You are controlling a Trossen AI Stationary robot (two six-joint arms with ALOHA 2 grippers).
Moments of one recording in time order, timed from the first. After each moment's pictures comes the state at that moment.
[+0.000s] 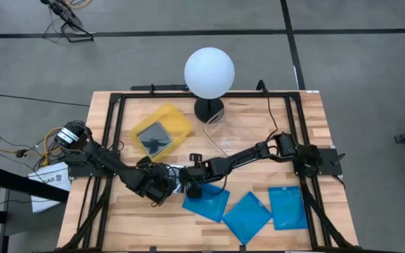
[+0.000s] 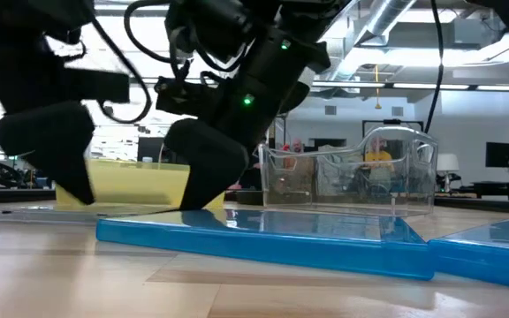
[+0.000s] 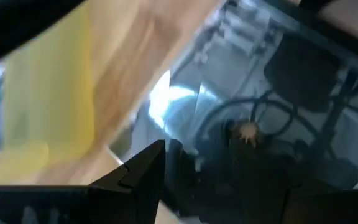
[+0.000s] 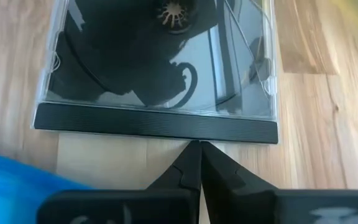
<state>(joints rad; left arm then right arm) -0.51 1.64 0.82 -0.69 -0.50 -1.09 0.22 2.32 1.65 -0.39 0.22 0.08</state>
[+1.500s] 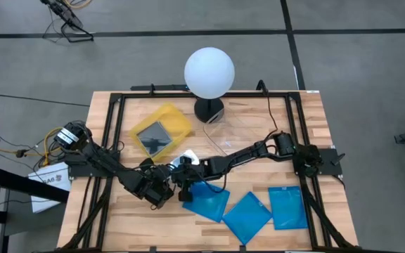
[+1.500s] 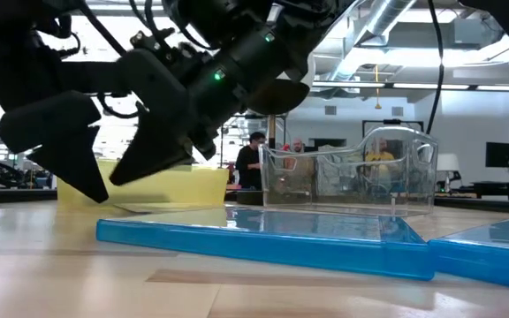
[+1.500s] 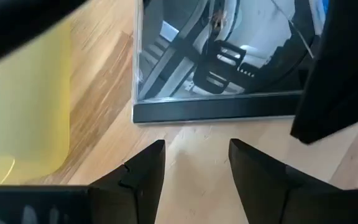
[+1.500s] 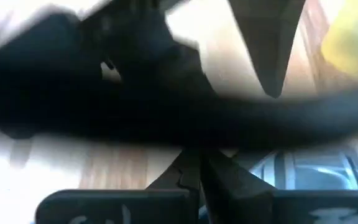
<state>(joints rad) -0.55 1.64 0.80 -0.57 -0.59 -1.09 0.19 2.30 1.65 -0.09 0.04 0.10</state>
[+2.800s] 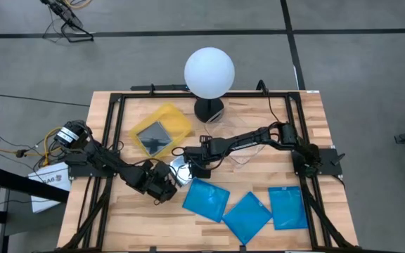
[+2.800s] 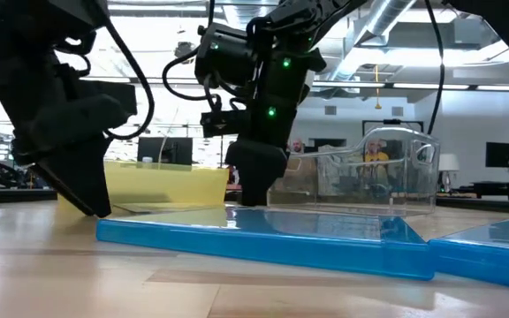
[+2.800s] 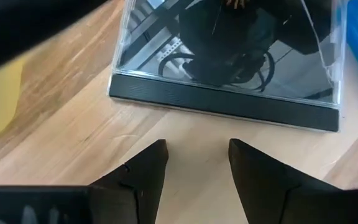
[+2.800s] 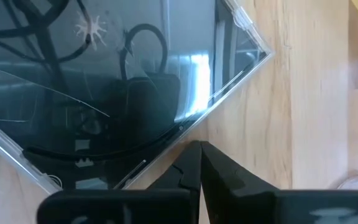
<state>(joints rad) -0.48 1.63 0.74 -0.42 -0.44 -1.24 0.05 2.24 1.65 -0.70 0.21 0.01</state>
